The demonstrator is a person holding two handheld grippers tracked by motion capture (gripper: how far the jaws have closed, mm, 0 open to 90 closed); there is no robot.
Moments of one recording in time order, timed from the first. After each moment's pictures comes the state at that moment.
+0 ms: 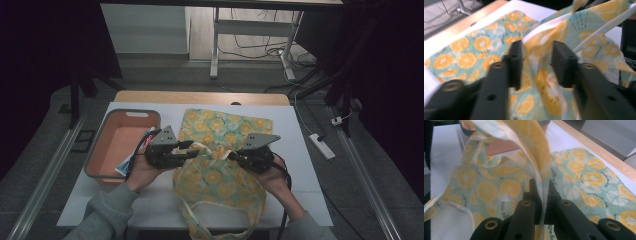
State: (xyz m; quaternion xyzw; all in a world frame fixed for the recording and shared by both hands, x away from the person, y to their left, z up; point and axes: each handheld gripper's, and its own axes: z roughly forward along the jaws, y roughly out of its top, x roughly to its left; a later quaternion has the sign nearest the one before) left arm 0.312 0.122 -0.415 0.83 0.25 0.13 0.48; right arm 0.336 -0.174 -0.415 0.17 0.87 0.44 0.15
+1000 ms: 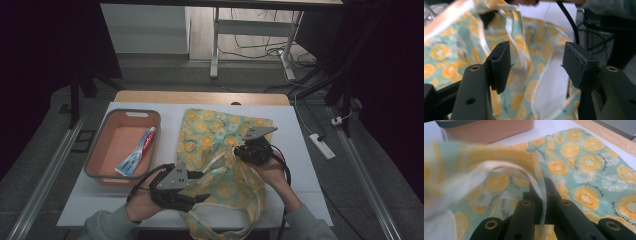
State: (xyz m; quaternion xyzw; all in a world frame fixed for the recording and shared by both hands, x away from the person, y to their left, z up) left arm 0.227 0.087 -0.413 0.88 0.14 0.12 0.44; right arm 0.373 -0.181 -0.437 0.22 0.87 0.42 0.12
